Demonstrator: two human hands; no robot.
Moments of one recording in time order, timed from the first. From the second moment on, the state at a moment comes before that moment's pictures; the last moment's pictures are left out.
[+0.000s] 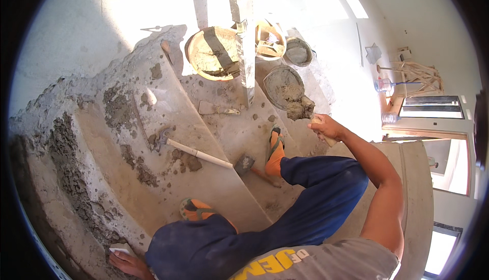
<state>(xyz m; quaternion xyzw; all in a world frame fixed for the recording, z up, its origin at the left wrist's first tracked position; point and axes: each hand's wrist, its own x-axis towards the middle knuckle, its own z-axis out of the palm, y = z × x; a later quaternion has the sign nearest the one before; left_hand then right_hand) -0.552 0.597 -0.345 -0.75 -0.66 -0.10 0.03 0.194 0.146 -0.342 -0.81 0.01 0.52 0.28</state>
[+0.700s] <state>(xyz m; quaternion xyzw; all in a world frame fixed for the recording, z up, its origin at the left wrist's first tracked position) -0.507 0.574 -0.300 -0.77 -0.62 -0.15 -0.07 0.073 0.412 -0.178 -0.75 -0.40 0.51 -0.10</state>
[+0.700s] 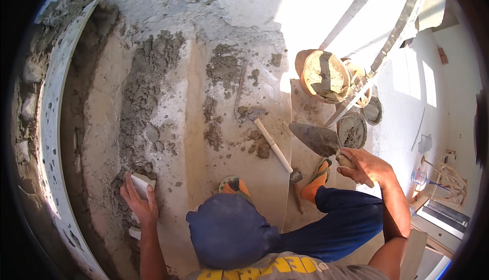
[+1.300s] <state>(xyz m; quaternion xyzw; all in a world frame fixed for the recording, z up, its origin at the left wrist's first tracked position) -0.516 0.454 -0.299 -0.74 -0.66 -0.09 -0.07 -0.108 0.705 -0.283 -0.68 -0.73 0.07 0.09</state>
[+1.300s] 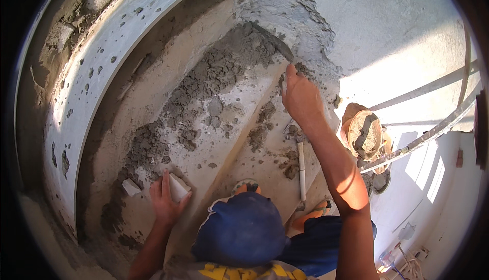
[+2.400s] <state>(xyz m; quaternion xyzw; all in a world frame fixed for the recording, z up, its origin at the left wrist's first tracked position) -0.179 0.386 -0.067 -0.62 -0.56 0.12 -0.54 -0.167 0.628 -0.323 -0.68 -0.48 0.50 0.22</state>
